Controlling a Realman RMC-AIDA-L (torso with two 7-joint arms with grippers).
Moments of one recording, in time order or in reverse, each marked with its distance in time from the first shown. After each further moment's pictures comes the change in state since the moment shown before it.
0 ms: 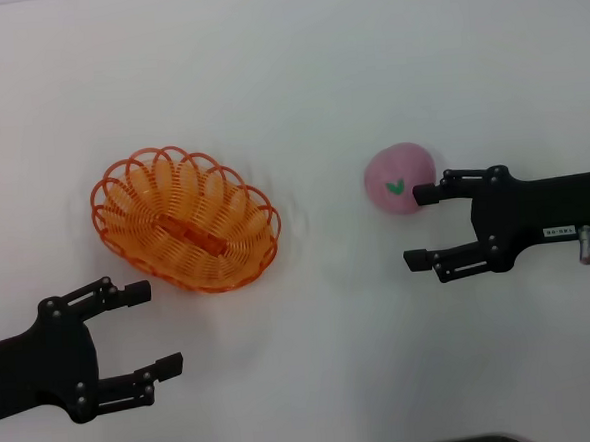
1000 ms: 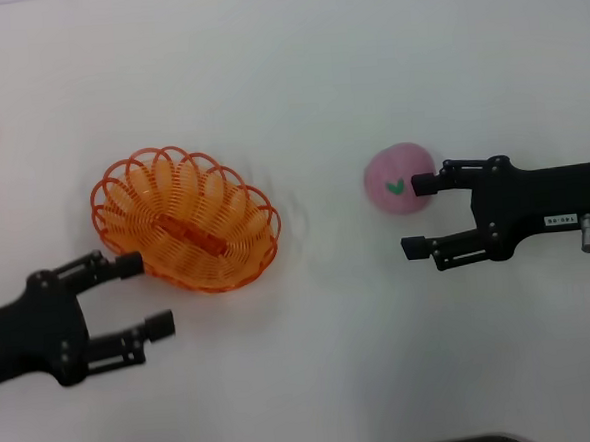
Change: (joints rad) left arm -0.031 0.013 -0.023 -0.004 -0.049 0.035 -0.216; right arm 0.014 0.001 0.038 0.001 0.001 -0.032 0.050
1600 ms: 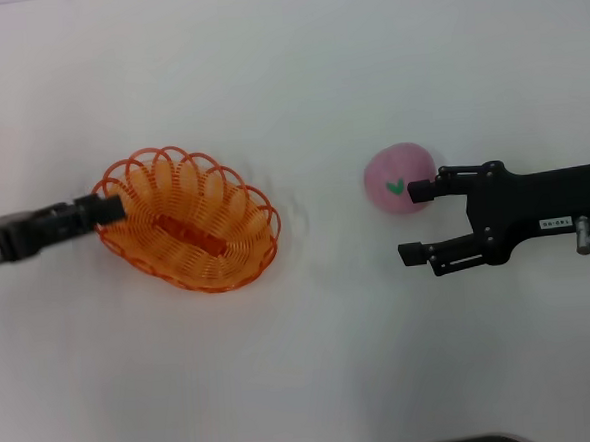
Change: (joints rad) left arm -0.115 0.059 -0.063 0.022 -0.002 -0.073 -0.675; right arm 0.013 0.003 -0.005 0.000 -0.028 0.003 0.023
